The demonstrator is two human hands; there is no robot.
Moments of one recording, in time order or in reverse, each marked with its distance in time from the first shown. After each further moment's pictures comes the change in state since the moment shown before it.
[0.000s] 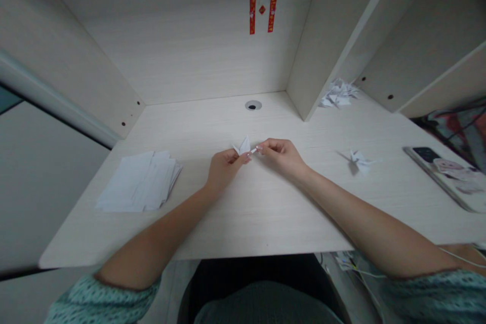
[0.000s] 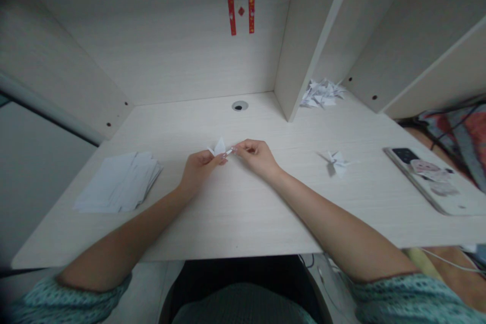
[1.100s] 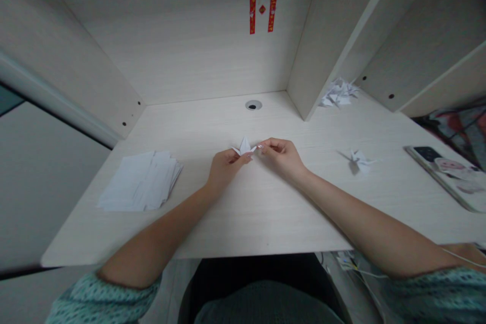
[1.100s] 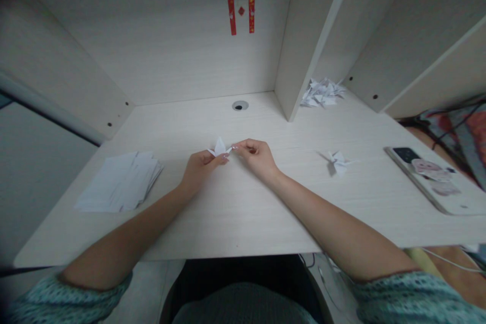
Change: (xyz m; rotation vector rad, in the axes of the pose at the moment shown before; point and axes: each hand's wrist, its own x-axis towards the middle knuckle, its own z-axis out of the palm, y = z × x) left_hand 0.002 0.001 0.002 -0.012 0.010 -0.040; right_hand -0.001 0.003 0.005 0.012 0.097 -0.014
